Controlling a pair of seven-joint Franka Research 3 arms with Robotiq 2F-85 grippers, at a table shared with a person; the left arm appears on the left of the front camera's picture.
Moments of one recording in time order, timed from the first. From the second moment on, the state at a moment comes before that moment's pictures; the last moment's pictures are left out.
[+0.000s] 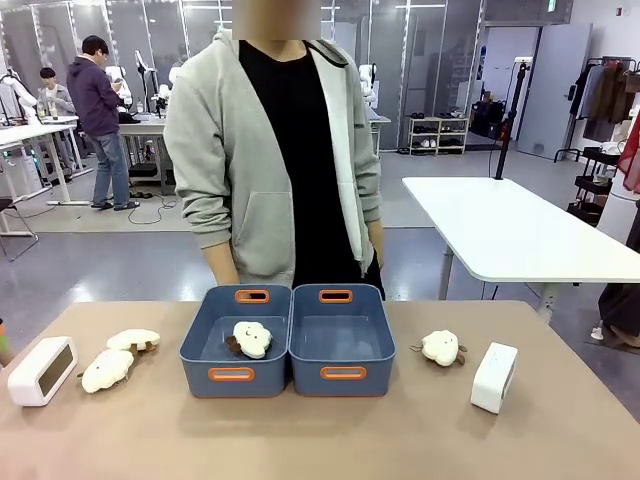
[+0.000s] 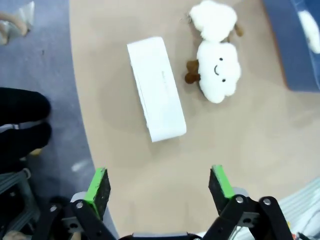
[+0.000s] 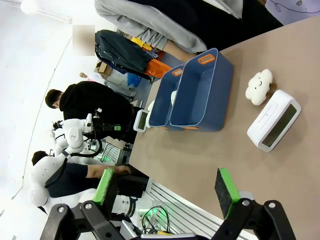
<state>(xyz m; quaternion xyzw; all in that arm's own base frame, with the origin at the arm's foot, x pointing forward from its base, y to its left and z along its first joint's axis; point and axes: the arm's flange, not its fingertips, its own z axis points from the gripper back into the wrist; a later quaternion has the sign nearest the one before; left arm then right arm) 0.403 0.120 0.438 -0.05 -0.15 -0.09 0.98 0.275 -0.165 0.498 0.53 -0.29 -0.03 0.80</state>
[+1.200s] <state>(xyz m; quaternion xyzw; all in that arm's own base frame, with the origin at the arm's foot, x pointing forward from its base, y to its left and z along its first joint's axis) 0.484 0.094 0.320 -0.01 -0.13 0.03 0.99 0.276 -0.165 0.497 0.53 -0.29 -0.03 0.80</state>
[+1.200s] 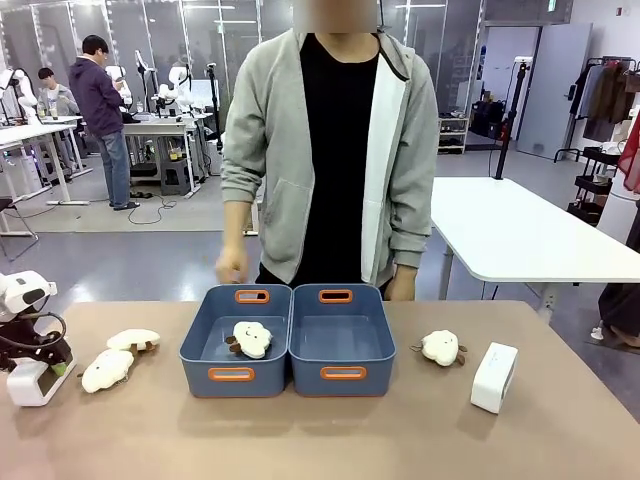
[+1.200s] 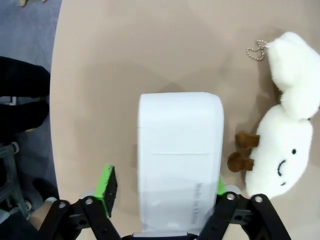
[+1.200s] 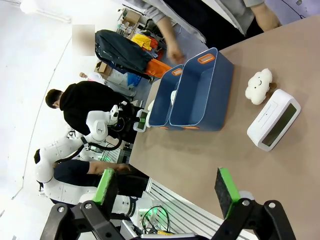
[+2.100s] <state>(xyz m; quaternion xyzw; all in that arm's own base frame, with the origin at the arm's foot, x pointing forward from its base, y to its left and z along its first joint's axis) 0.481 0.092 0.324 0.00 -0.13 0.03 0.99 0.275 -0.165 0.497 0.53 -0.29 -0.03 0.80</state>
